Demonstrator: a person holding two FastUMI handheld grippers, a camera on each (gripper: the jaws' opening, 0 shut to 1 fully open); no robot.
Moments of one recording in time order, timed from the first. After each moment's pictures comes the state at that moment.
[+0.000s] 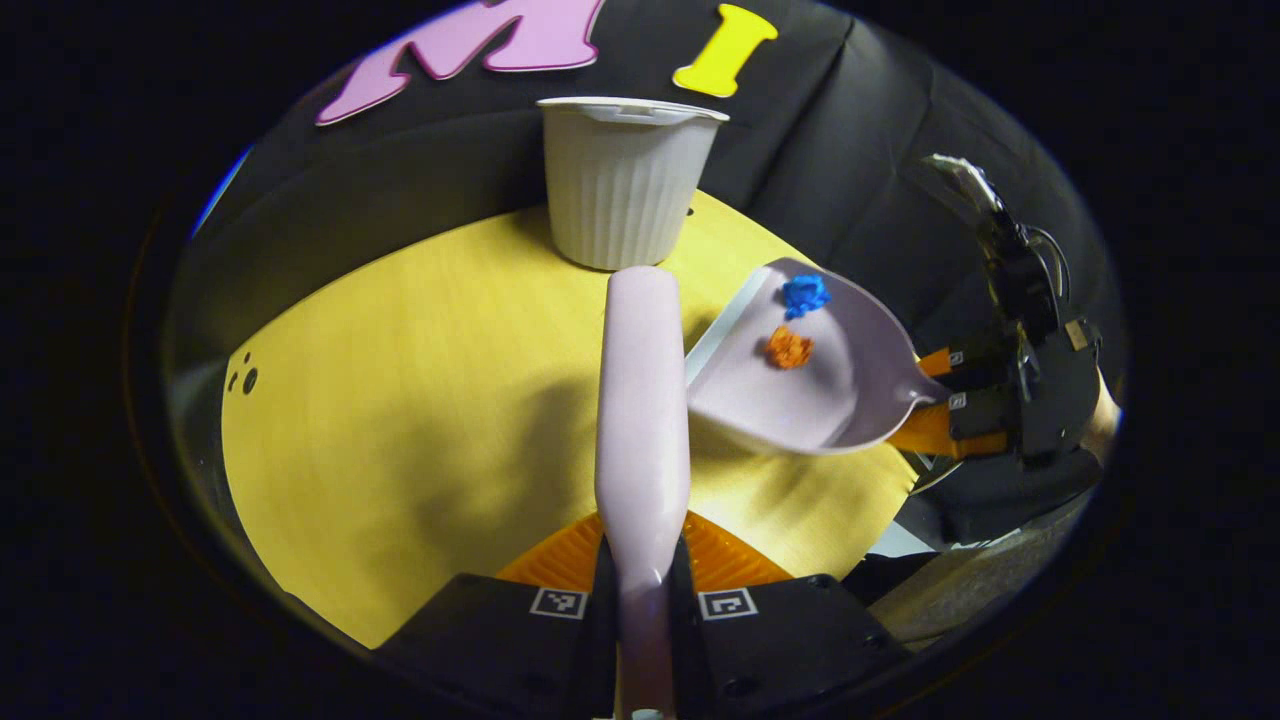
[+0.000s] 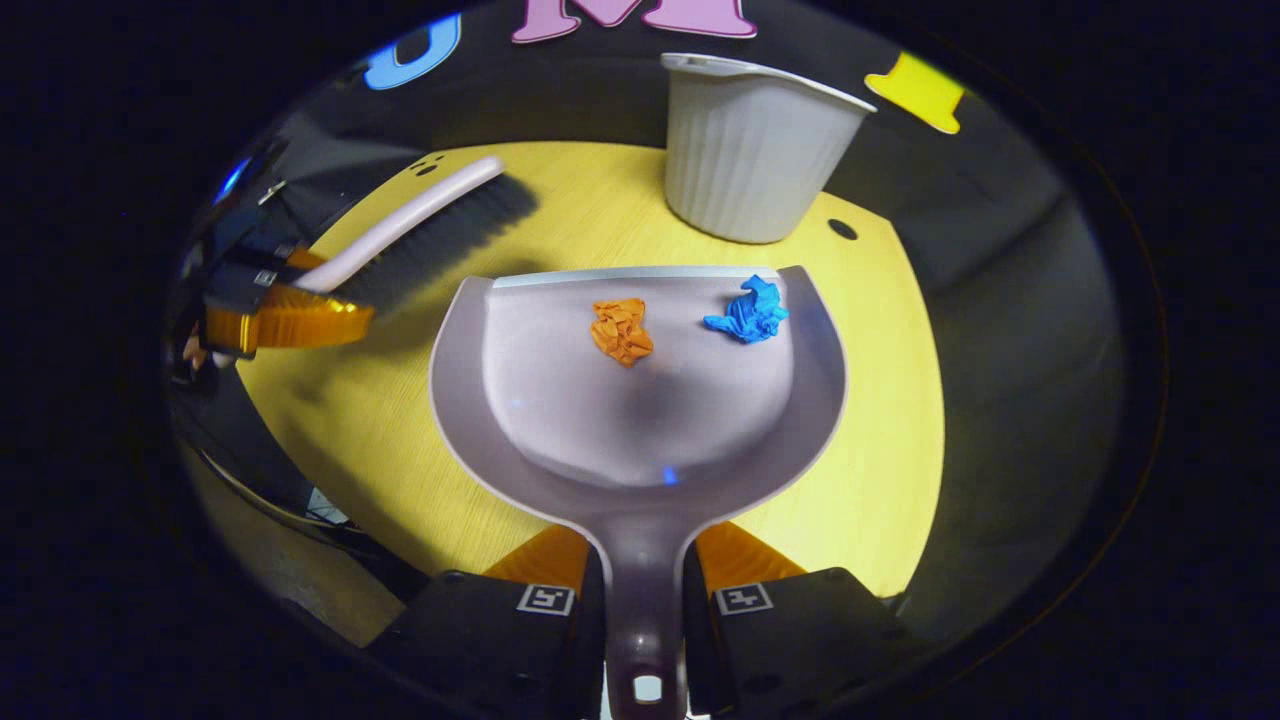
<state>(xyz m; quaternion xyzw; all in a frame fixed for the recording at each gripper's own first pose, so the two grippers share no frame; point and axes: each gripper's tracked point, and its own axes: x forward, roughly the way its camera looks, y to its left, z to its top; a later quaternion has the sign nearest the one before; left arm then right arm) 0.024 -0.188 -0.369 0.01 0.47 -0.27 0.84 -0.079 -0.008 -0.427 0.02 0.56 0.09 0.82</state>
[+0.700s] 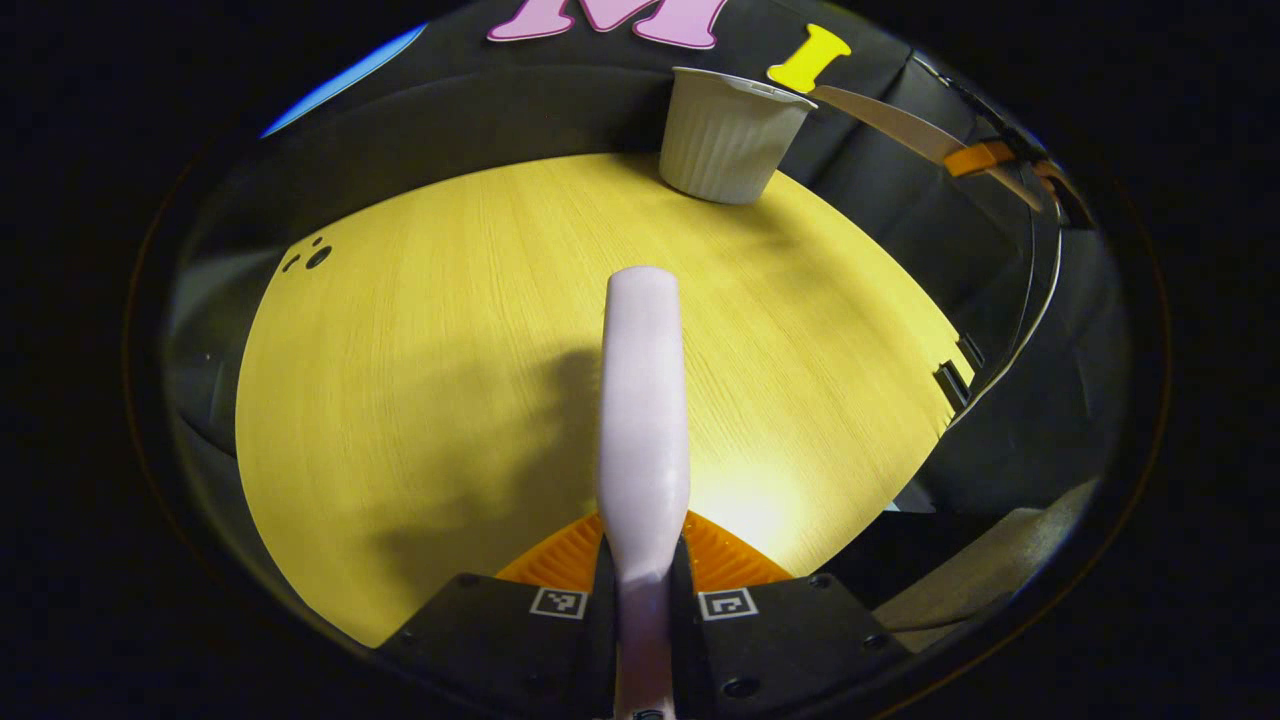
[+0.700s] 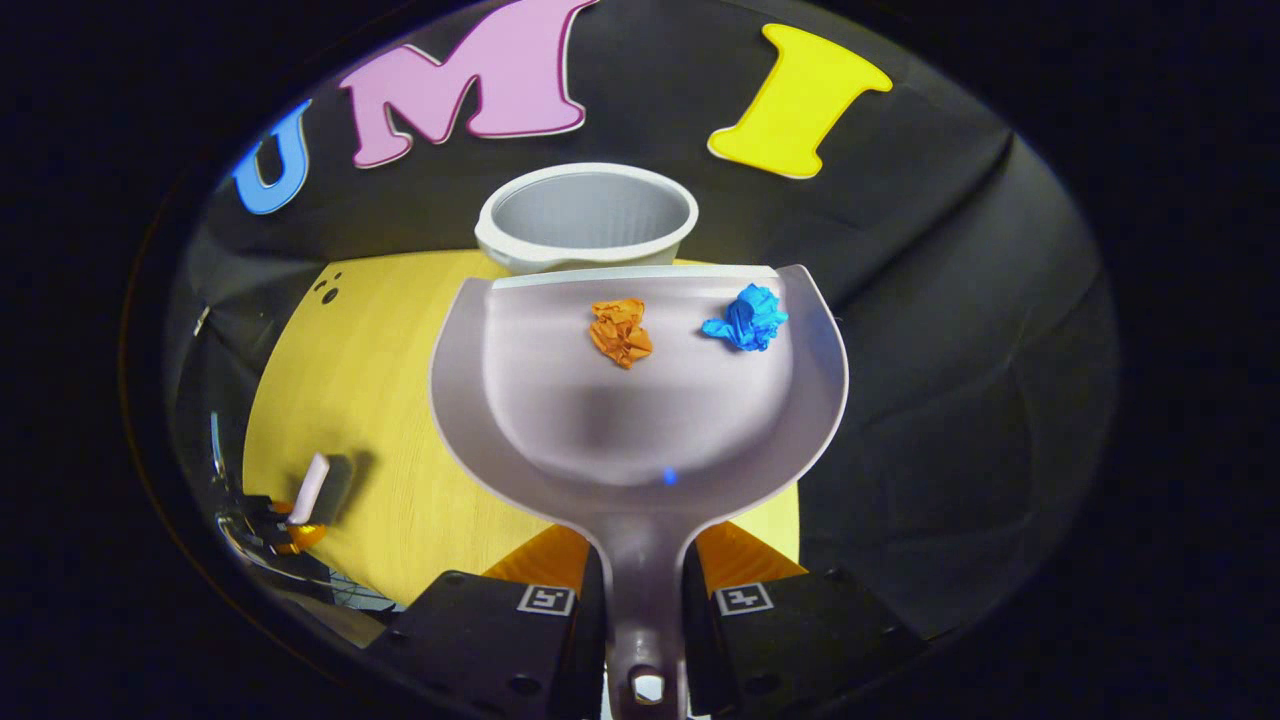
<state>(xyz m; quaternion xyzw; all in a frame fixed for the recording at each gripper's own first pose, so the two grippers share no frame) -0.049 -0.072 -0.420 -0.02 0.51 -0.22 0.83 -0.006 -0.065 -0.369 0.05 0.55 -0.04 0.84</state>
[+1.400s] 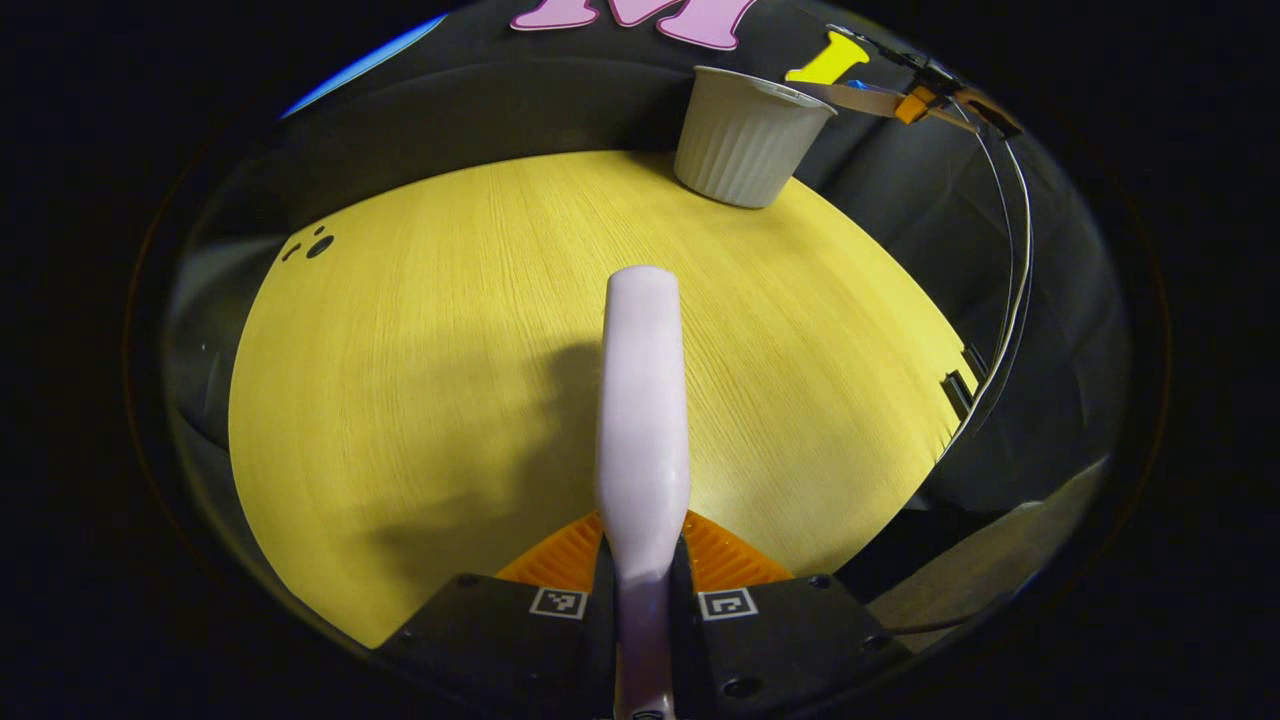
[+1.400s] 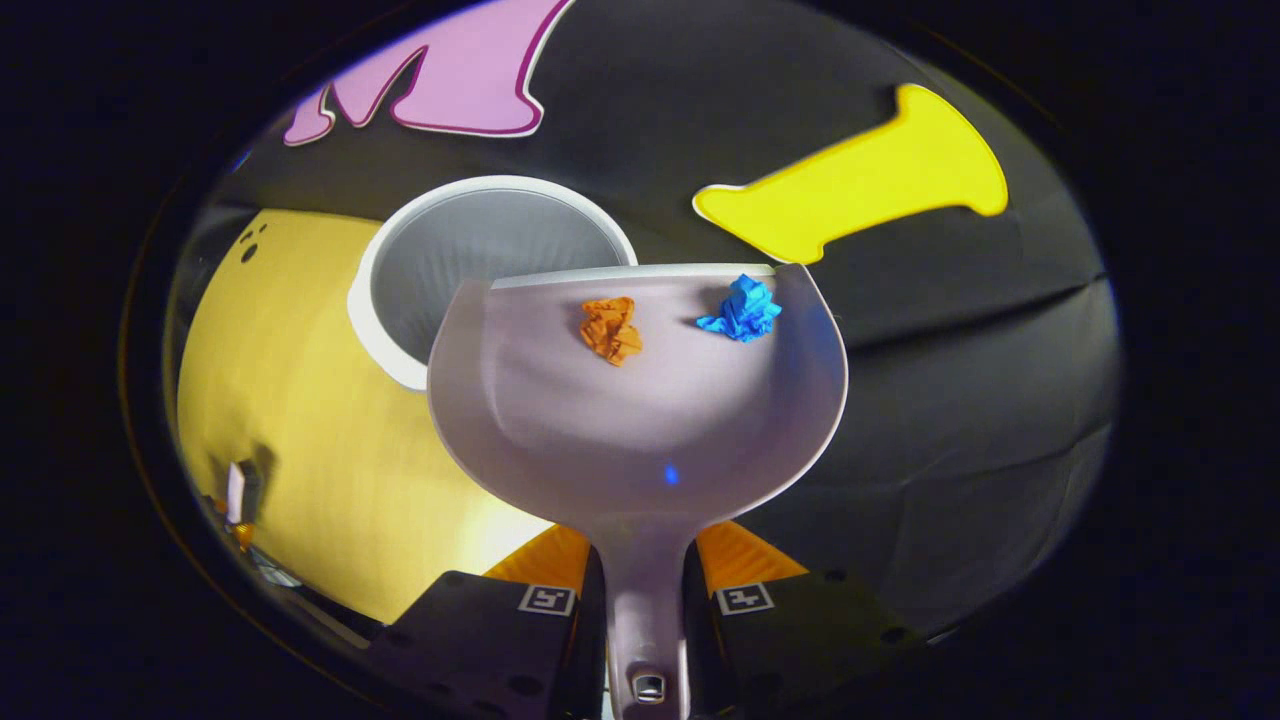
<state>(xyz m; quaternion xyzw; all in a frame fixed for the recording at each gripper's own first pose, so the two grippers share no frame) -0.036 -0.067 -0.429 -0.04 0.52 -0.21 0.83 -0.023 -0.097 -0.365 -0.15 0.61 -0.07 0.78</state>
